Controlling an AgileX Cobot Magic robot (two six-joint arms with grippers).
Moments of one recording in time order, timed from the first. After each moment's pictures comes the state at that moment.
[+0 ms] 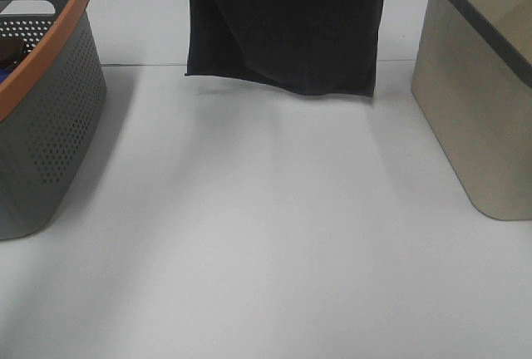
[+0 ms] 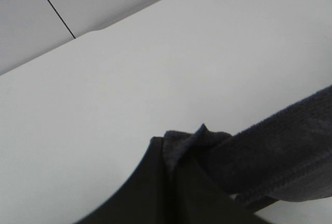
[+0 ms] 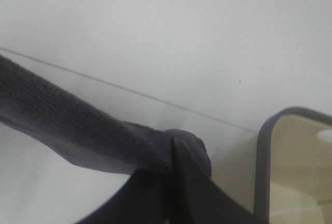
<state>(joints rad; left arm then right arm) -0.39 2.04 -1.96 0.36 0.46 -0.12 0.37 1.95 -1.93 -0.36 0.76 0.12</state>
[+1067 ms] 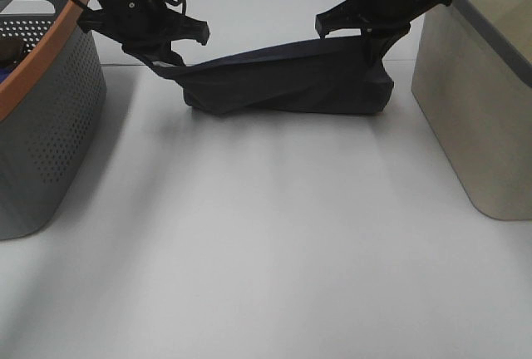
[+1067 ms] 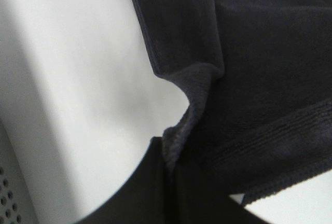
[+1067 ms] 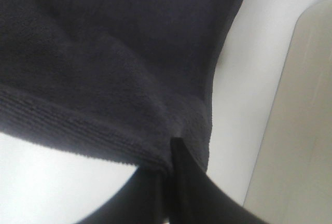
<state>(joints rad) -0.35 2.23 -1.96 -0.06 1.02 -0.09 0.37 2.16 -1.93 -0.19 1.14 0.11</state>
